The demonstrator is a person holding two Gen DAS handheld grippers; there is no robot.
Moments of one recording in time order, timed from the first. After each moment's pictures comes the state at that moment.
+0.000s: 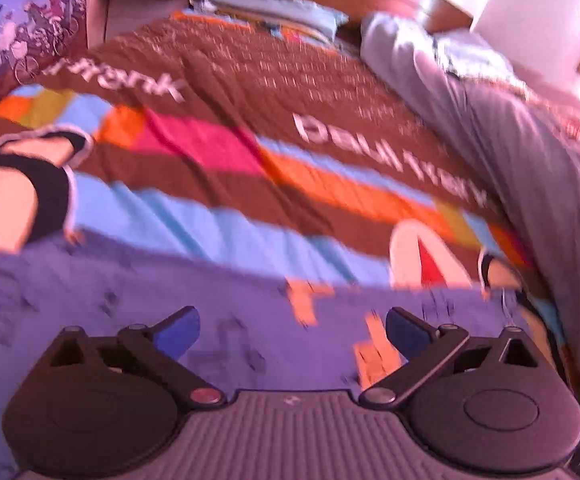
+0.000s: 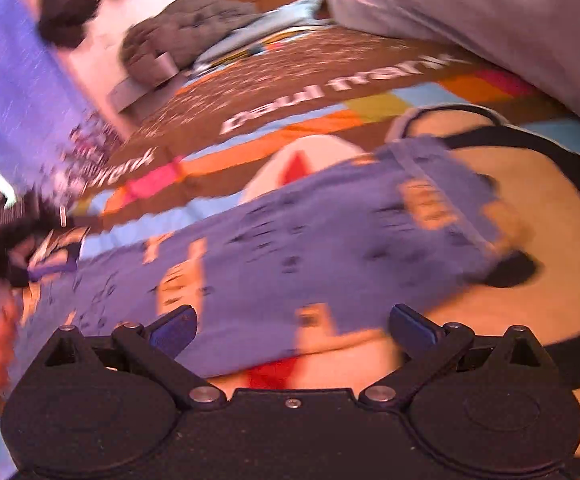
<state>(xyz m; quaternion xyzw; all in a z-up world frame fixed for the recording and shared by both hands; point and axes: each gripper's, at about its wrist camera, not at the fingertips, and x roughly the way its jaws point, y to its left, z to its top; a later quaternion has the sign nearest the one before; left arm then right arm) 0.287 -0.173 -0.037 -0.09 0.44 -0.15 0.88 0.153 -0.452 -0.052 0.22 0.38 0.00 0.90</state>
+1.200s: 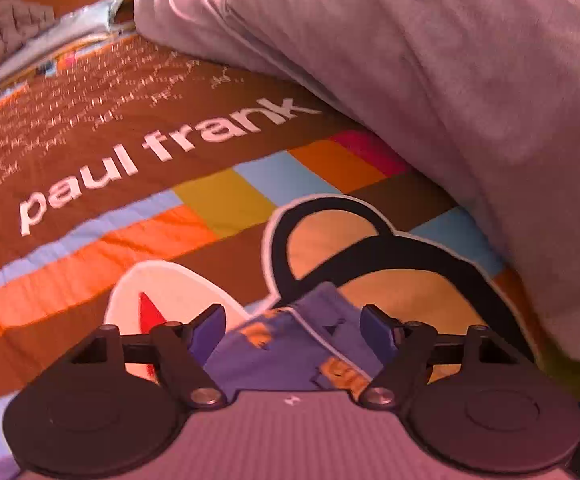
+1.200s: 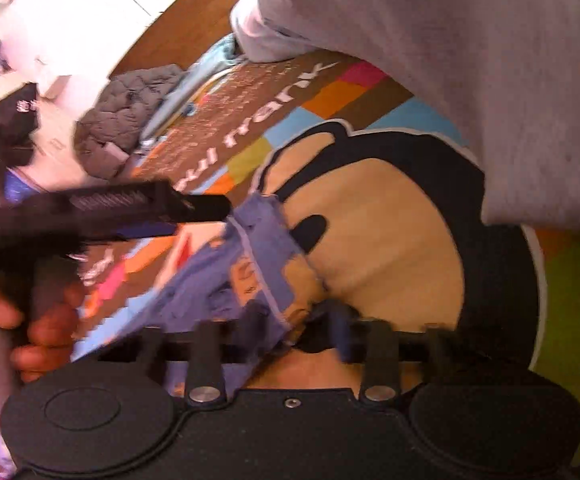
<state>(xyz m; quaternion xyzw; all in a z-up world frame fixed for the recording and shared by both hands) 0.309 -0.454 -0.018 0.16 0.46 -0.32 0.81 0.137 -0.567 -0.080 0.35 0.34 -0.05 0.87</state>
